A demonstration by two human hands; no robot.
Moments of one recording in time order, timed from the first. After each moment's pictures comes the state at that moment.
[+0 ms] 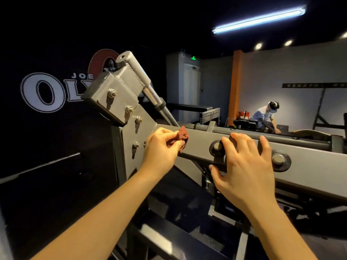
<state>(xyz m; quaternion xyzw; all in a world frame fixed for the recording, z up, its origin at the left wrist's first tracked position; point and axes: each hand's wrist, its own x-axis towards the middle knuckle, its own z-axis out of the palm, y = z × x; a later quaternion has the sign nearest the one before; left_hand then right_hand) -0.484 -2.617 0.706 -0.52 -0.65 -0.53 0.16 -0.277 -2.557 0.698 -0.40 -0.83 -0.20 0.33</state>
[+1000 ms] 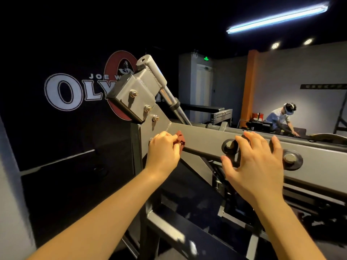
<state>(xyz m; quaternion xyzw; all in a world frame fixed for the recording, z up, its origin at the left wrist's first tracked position) -0.503 -2.641 0.697 -0.49 -0.72 -0.41 0.26 -0.283 -2.556 0.695 -0.37 -0.81 -0.14 0.43</state>
